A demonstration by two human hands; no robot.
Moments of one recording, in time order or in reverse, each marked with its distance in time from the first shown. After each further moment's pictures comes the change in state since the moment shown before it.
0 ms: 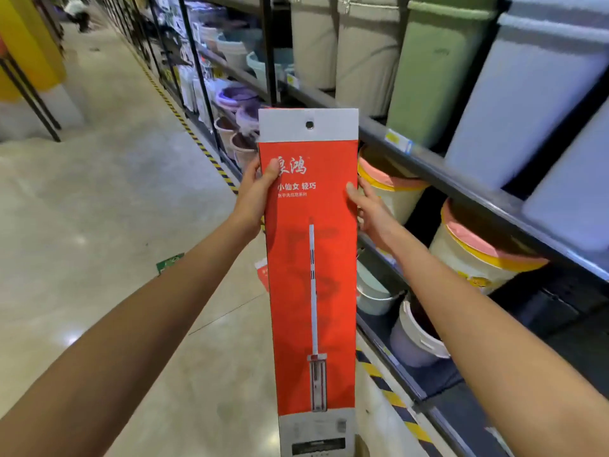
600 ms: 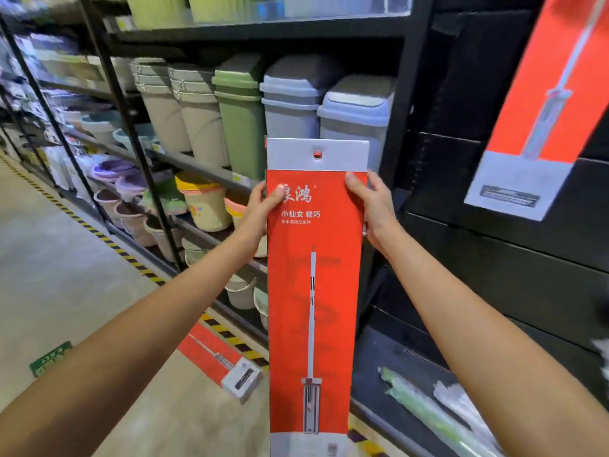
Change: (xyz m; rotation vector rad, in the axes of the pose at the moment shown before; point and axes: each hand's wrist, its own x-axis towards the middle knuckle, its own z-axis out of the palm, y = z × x) left_hand -0.205 0.055 0.255 0.002 -0.486 0.061; right_hand -0.294 -0.104 -0.199 0.068 0.509 -0.389
